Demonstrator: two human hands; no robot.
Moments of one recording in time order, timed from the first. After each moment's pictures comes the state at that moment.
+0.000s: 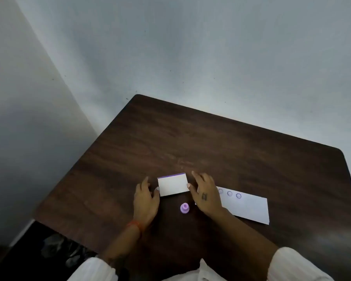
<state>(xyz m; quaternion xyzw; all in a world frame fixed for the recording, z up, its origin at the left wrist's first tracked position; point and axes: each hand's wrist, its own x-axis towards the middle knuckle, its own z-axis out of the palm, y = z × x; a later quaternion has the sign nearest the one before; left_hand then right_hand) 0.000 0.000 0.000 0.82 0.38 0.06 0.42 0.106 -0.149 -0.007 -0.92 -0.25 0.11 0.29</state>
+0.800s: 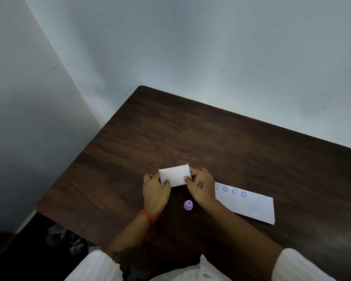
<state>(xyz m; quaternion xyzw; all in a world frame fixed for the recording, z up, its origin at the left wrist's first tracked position) 0.026 -0.007 0.017 0.81 0.42 0.03 0.42 0.110 -0.112 0.002 -0.92 -0.16 0.13 0.34</state>
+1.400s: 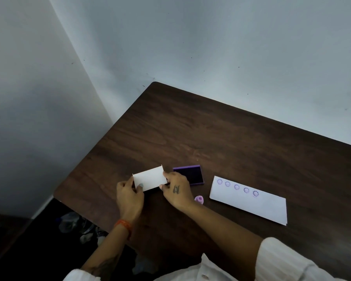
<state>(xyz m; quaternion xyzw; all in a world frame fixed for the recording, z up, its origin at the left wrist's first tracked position) -0.047 0.046 -0.001 0.77 0.50 0.11 0.37 0.050 -0.052 0.008 -0.86 -0.29 0.25 0.34</state>
